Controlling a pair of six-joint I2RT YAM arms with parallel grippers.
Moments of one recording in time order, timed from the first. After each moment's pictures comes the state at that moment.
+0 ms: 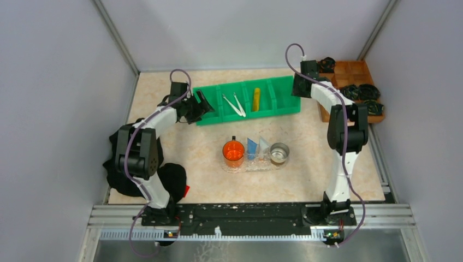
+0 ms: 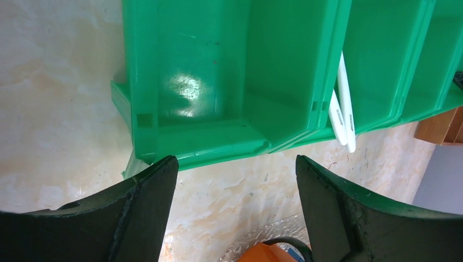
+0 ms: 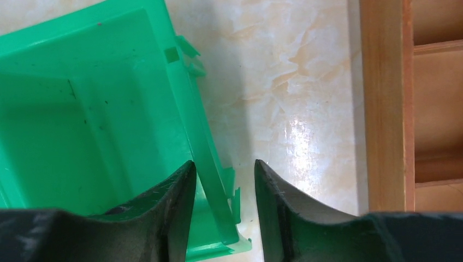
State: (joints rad) left arm -0.16 1.75 1.16 -0.21 0.24 -0.64; right arm 0.14 2.09 1.66 -0.39 0.14 0.24
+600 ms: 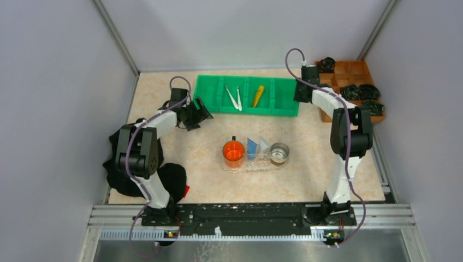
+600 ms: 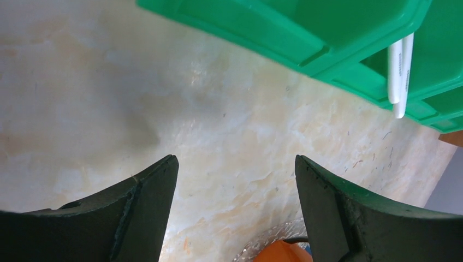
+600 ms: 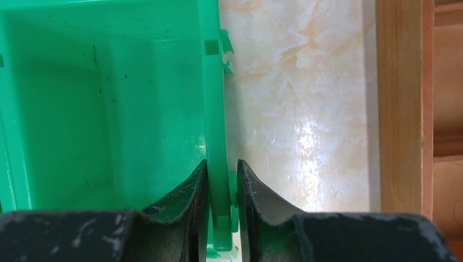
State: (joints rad) left arm -0.15 1.78 1.10 -0.21 0.24 -0.64; right arm 0.14 2.02 1.51 -0.30 0.11 0.24
